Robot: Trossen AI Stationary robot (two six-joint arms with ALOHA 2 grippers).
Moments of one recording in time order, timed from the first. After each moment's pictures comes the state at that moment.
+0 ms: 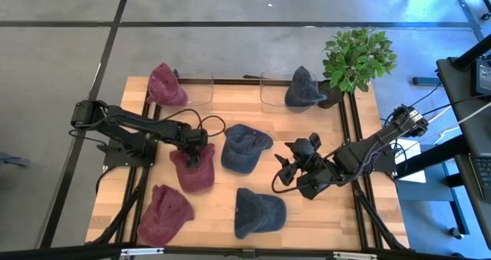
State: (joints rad) left arm 0.06 1.38 0.54 -0.52 -0.07 -0.33; right arm 0.55 1.49 1.39 -0.95 0.90 1.04
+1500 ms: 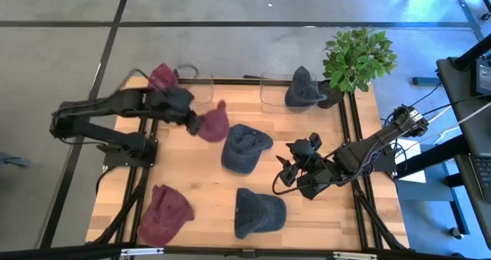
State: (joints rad) left arm 0.16 1.02 1.17 -0.92 -0.12 -0.77; right arm 0.55 1.49 1.39 -0.98 0.86 1.01
